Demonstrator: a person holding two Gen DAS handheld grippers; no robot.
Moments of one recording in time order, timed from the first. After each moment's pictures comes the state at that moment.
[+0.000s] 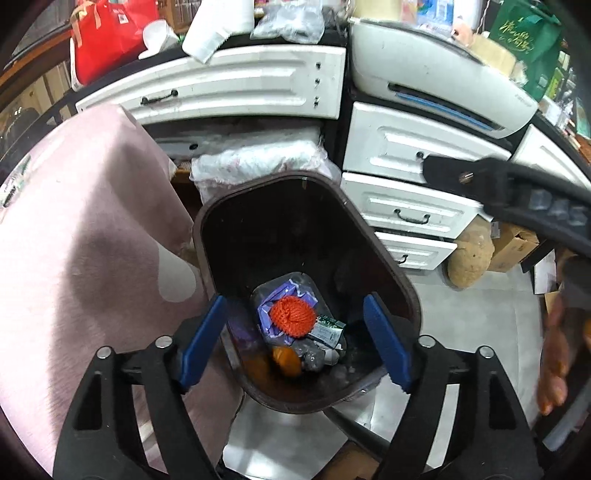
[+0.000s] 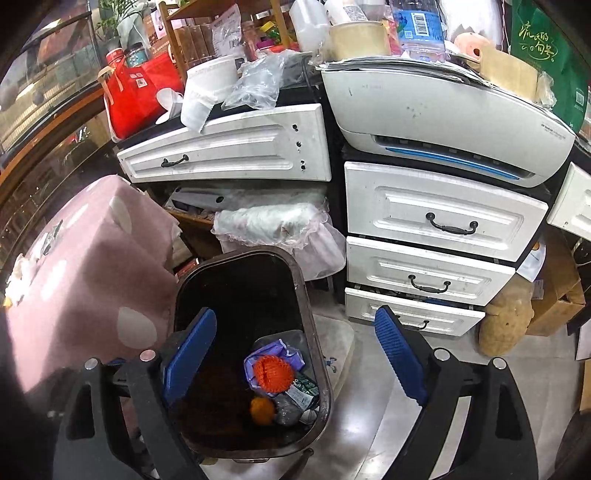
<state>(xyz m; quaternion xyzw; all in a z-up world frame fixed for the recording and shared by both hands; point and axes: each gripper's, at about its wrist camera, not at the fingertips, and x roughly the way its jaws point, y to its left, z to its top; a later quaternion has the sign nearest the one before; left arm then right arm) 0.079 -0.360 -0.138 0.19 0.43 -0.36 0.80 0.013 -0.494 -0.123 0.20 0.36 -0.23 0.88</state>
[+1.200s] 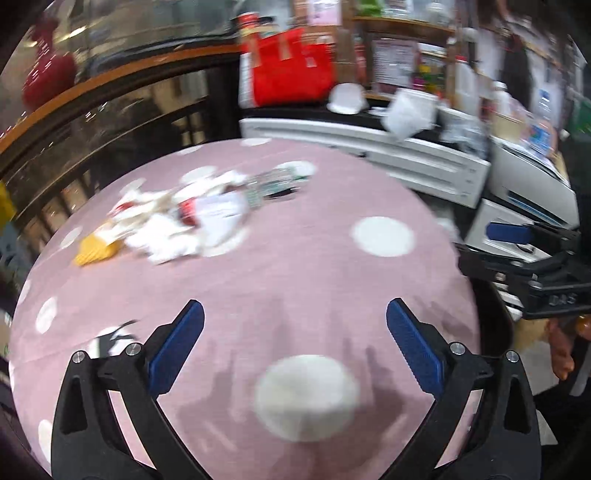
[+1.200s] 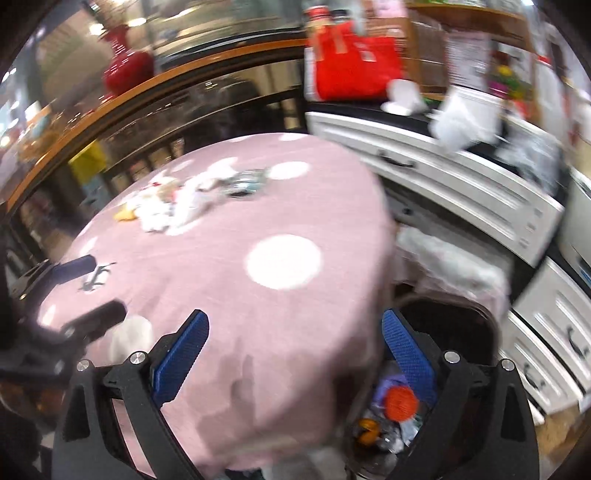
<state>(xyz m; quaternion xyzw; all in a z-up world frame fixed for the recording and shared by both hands) 0.157 -0.100 -0.041 0.11 0.36 -0.19 0.90 0.136 -0.302 -0.052 0.08 0.38 0.07 0.92</state>
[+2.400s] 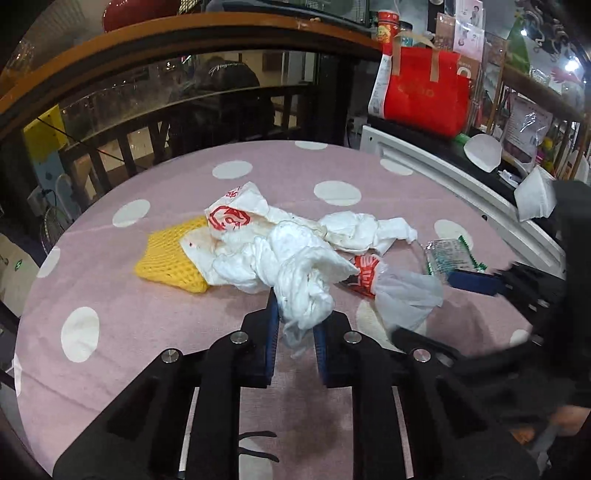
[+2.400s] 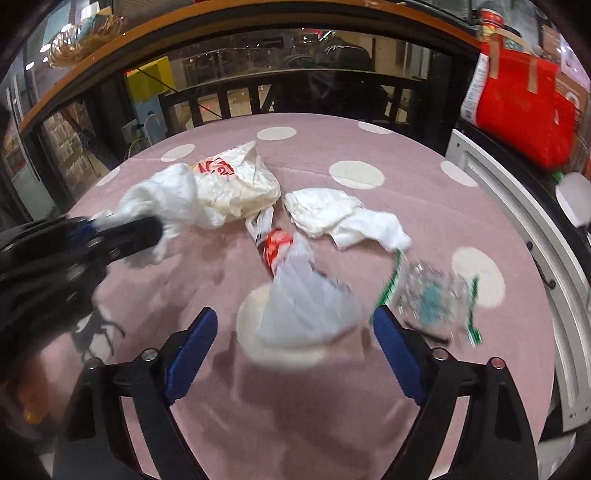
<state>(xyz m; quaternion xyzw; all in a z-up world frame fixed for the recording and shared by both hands) 0.294 0.007 -0.027 0.01 0.38 -0.07 0.92 0.330 -0.135 -0.055 -0.07 0.42 0.20 0.88</state>
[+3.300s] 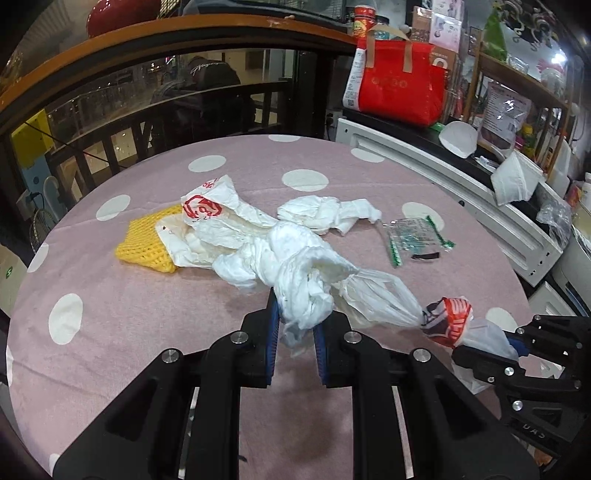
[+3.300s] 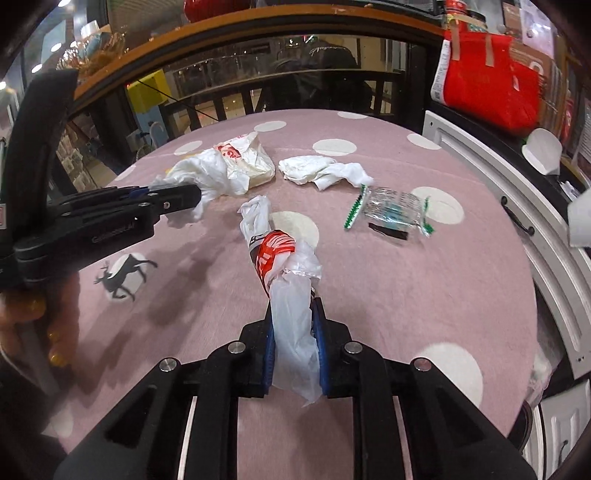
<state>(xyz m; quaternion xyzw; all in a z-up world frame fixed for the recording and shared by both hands) 0.266 -0.019 -0.027 0.02 0.38 -0.10 0.92 0.231 -0.188 -0.043 -0.02 0.42 0.19 0.89</state>
